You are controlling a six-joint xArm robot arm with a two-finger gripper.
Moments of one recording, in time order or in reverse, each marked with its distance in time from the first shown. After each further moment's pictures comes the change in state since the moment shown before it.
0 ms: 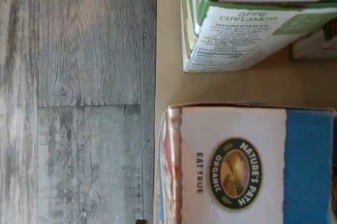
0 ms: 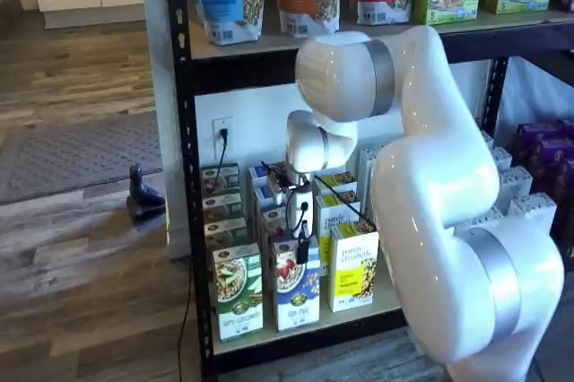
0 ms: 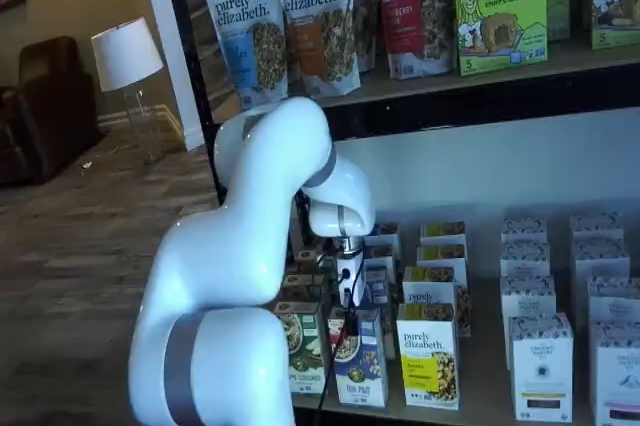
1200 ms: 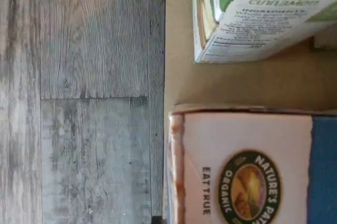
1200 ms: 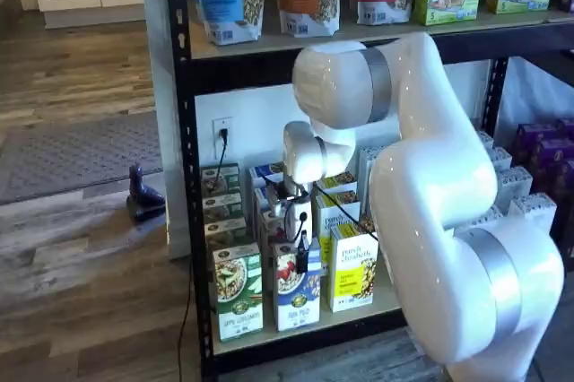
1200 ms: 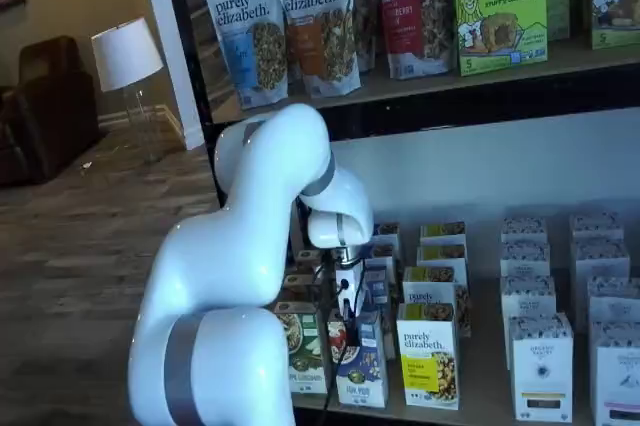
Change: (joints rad) arm 0.011 0.030 0.002 -0.053 -0.018 0.054
